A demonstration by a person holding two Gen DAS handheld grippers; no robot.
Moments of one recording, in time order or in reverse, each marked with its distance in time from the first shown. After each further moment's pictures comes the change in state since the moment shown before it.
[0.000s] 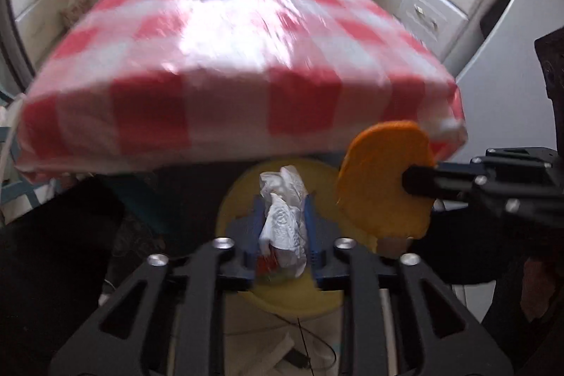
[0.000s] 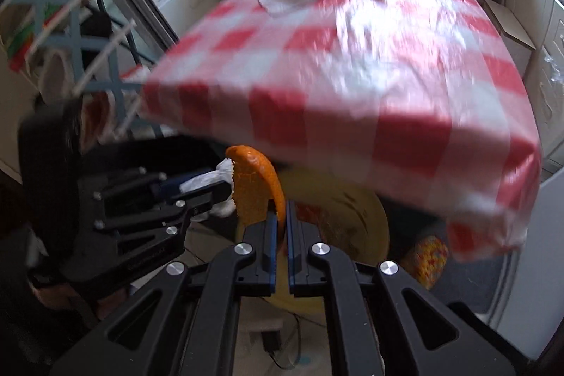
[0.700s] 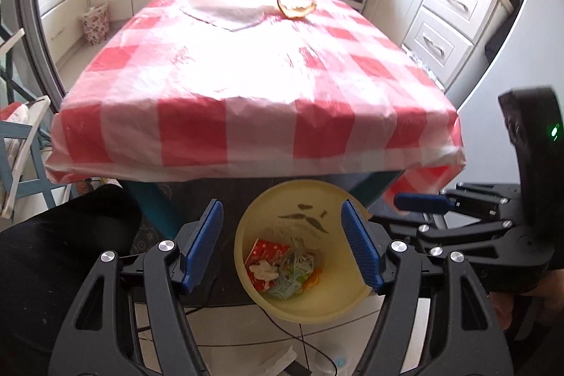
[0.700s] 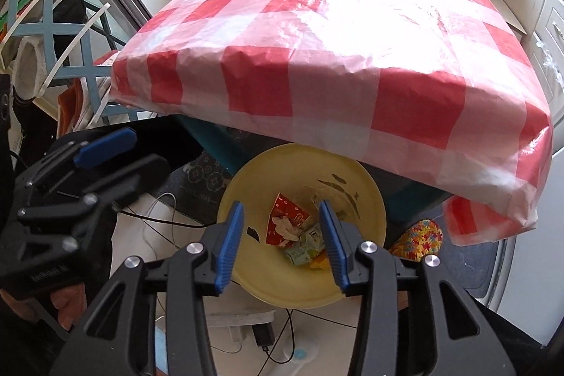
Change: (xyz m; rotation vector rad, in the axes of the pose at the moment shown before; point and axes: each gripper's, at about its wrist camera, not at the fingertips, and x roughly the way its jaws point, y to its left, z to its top) left arm -0.042 0.013 0.004 -0.052 -0.153 0.050; right arm 0.028 -0.008 -0.002 0.038 0.041 -0.051
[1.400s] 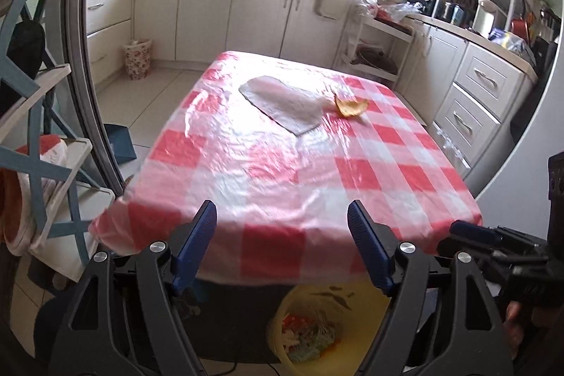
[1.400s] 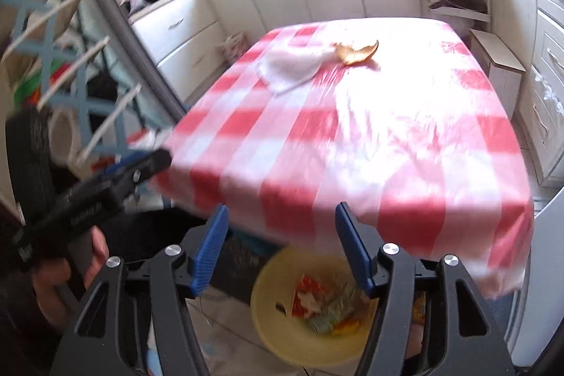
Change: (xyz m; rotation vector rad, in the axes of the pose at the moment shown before) left arm -0.032 0.054 0.068 -0.111 -0.249 0.104; right arm -0.056 -0.003 0.049 0.046 -0.312 0.105
